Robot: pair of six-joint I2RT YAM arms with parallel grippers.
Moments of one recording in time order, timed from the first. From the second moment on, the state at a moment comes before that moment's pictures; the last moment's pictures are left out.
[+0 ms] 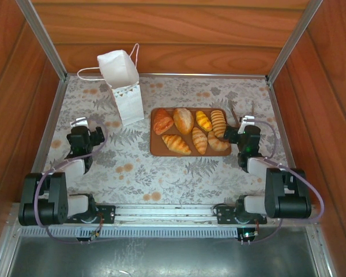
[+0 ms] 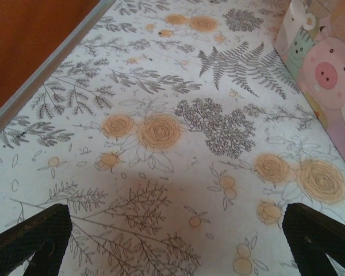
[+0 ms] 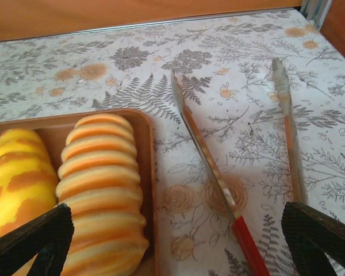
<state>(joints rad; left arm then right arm) 0.02 1.27 0.33 0.43 -0.21 -0.15 0.05 1.35 0.37 0.56 0.05 0.05</state>
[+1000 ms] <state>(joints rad) 0.01 1.56 0.37 0.81 -0.12 -0.04 0.07 1.53 0.44 0.67 0.18 0.04</state>
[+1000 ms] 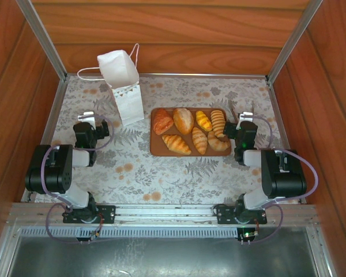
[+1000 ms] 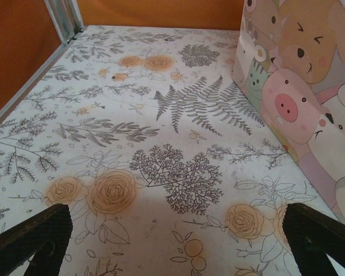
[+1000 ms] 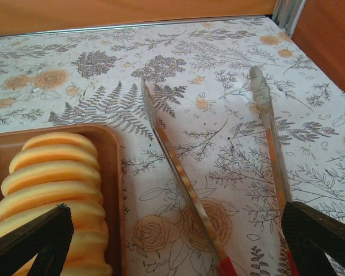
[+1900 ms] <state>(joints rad) 0.00 1.56 0.37 0.80 -0.19 -0.05 0.07 1.53 0.44 0.67 0.18 0.04</state>
